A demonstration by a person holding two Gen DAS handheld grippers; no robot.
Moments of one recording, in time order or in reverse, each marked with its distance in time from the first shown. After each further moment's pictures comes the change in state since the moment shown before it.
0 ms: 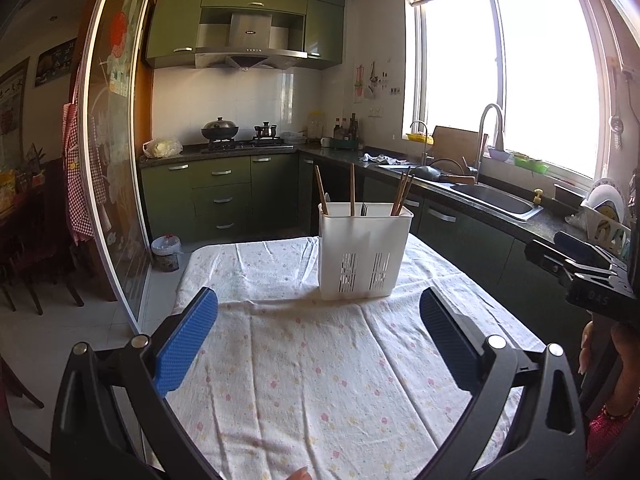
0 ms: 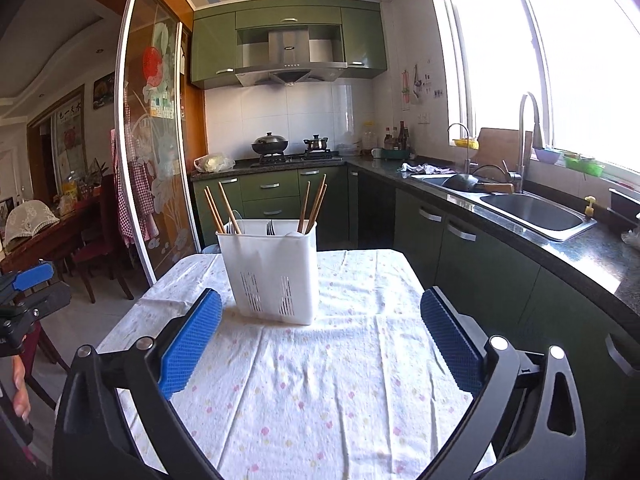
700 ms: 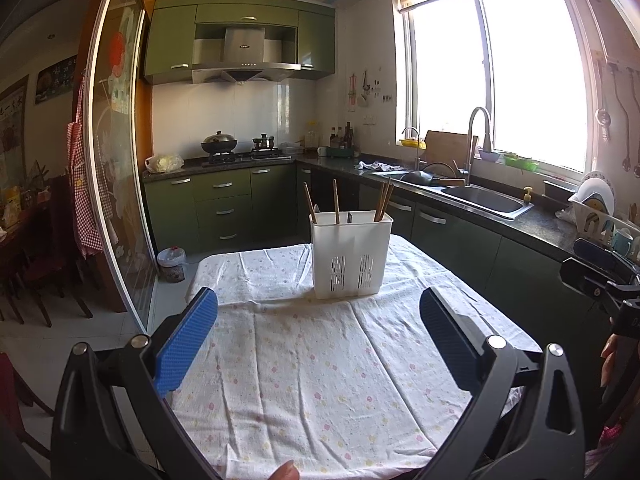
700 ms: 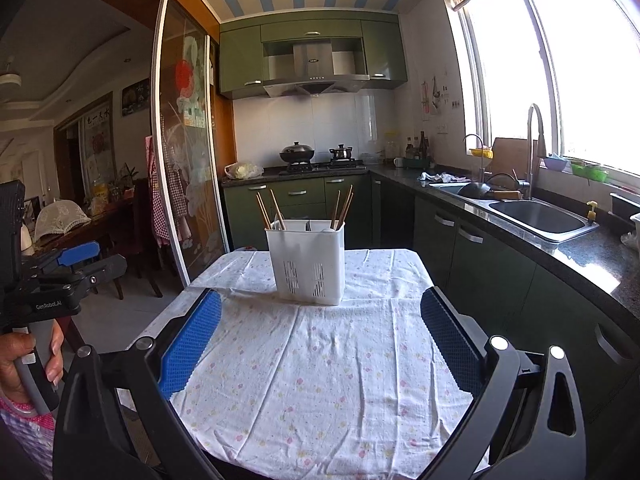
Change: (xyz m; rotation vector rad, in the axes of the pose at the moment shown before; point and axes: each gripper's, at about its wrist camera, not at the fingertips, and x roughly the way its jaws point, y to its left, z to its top) left arm -0.054 -0.017 0.004 0.043 -0.025 0.014; right arm -0.107 0.004 -0.001 -0.004 -0.033 0.098
